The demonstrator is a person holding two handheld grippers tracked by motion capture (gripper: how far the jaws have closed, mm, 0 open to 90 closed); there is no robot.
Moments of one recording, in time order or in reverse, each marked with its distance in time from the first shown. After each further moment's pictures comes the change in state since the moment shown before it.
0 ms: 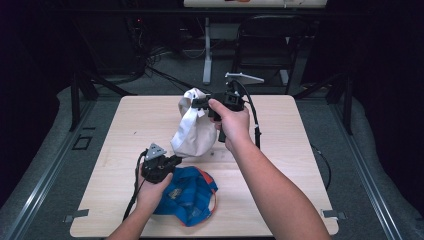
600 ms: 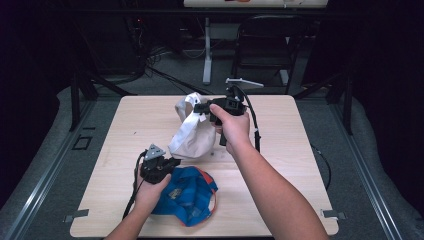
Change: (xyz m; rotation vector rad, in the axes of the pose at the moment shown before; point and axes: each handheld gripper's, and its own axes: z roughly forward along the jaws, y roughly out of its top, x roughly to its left) left arm 0.006 -0.005 0.003 0.041 -0.015 0.000; right arm -0.016 -0.005 0.007 0.013 -0.027 0.005
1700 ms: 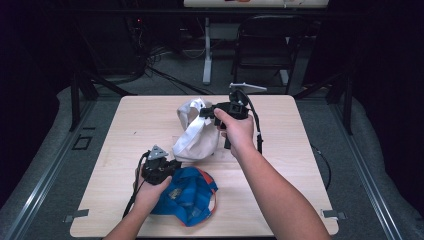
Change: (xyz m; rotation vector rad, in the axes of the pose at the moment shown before) left arm -0.002 -0.002 0.002 0.052 -0.003 0.009; right arm -0.017 -0.002 -0.005 -0.006 -0.060 -0.006
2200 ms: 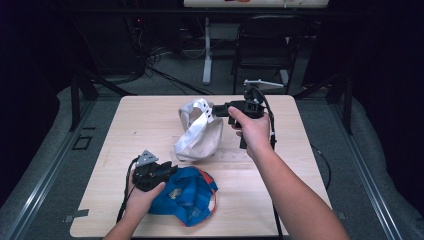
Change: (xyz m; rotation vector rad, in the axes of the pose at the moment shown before) left arm 0.007 -0.016 -0.029 -0.029 -0.031 -0.031; right arm -0.003 0.002 -0.041 -0.036 -0.032 -0.068
